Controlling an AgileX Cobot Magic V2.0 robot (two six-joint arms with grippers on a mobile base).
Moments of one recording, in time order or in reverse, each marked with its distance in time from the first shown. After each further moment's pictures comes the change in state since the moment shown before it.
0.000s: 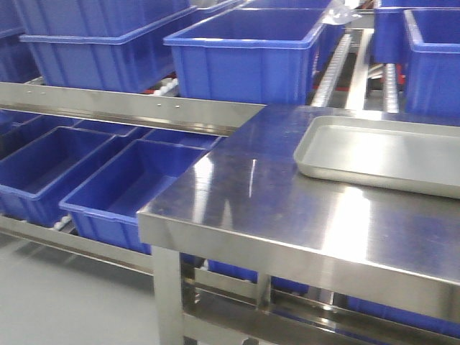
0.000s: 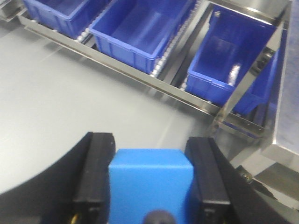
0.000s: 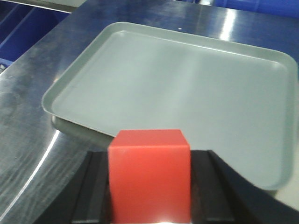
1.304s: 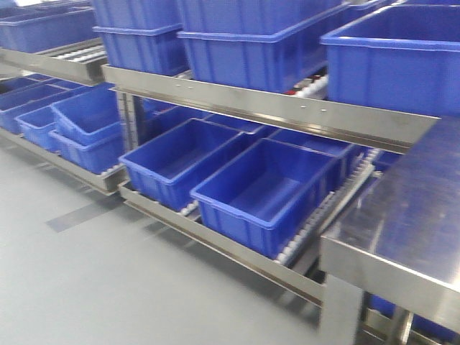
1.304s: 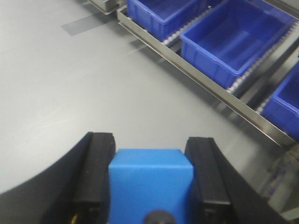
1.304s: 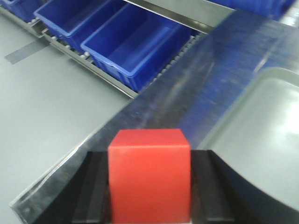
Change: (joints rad) left arm 0.000 0.000 0.000 0.000 0.000 0.000; right arm 0.000 0.000 0.001 0.000 0.000 0.000
